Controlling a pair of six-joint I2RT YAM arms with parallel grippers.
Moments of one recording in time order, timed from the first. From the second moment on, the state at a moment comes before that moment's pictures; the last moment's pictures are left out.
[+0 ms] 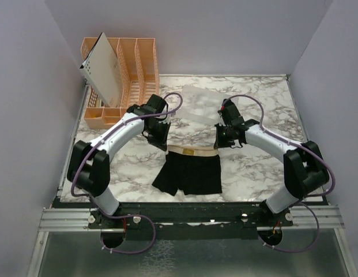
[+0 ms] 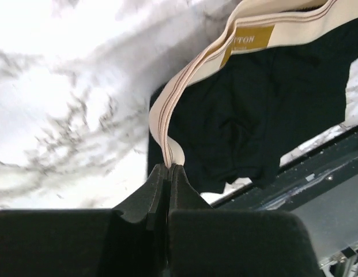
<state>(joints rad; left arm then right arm) -0.50 1.59 1.26 -0.89 0.29 -0.22 0.47 1.55 1.00 -0.49 -0.09 0.39</state>
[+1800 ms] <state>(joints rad) -0.38 1.12 1.20 -1.03 0.70 -0.25 0.45 0.95 1.15 -0.92 -0.24 0.34</state>
